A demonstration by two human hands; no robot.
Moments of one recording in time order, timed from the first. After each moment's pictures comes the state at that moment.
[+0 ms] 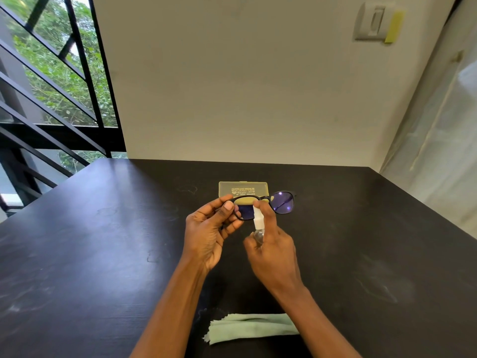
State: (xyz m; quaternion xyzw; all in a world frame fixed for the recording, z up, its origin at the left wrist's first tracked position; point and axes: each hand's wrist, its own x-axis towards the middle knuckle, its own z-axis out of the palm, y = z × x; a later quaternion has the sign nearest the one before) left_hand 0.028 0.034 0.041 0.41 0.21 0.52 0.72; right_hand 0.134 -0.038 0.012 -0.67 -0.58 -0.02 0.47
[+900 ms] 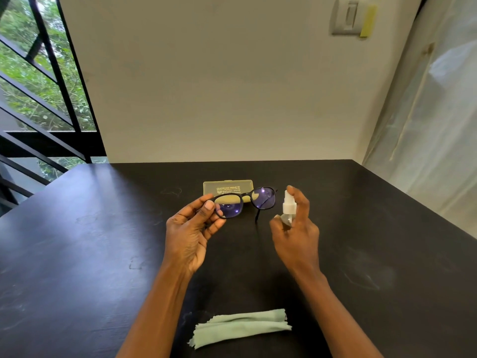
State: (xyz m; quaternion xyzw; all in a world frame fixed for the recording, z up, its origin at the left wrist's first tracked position) left_hand 0.030 0.035 0.041 0.39 0.21 0.53 0.72; right_hand 0.194 -0.046 0.011 -0.65 -0.48 -0.08 0.58
